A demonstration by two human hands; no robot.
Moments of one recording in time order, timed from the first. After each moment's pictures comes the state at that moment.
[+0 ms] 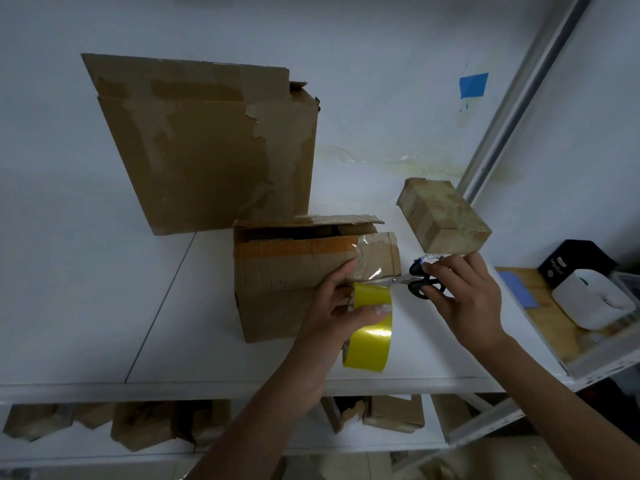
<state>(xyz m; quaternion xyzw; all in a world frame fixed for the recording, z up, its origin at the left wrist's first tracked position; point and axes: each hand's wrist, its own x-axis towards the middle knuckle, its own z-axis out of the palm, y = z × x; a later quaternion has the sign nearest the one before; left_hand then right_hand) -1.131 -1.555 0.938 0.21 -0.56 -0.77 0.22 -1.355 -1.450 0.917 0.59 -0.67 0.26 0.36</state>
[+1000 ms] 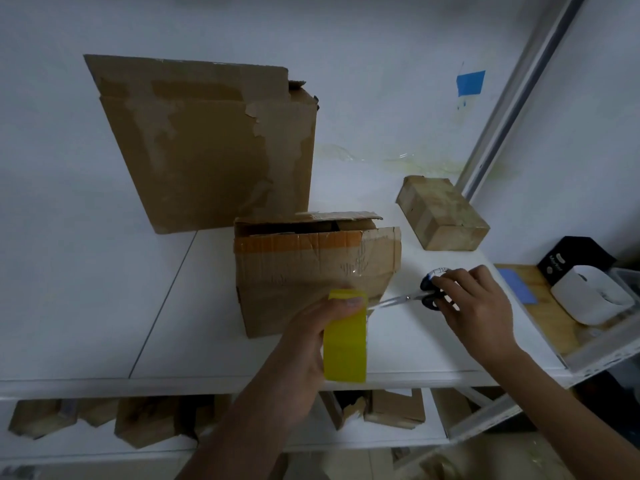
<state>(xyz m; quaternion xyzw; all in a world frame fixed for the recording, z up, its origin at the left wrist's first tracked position) -1.093 -1.545 0.959 0.22 -0.45 -0.85 0.16 -1.360 -1.423 0.900 0.59 -0.70 0.20 0.36</state>
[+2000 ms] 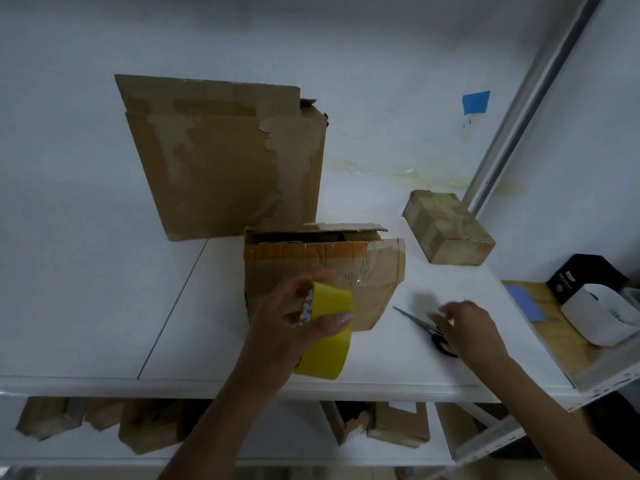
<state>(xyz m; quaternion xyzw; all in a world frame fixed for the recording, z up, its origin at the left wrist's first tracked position) -1.076 -1.572 0.953 0.24 -0.67 -0.62 0.32 -1.366 -1.439 0.882 0.33 -0.94 0.13 -0.01</state>
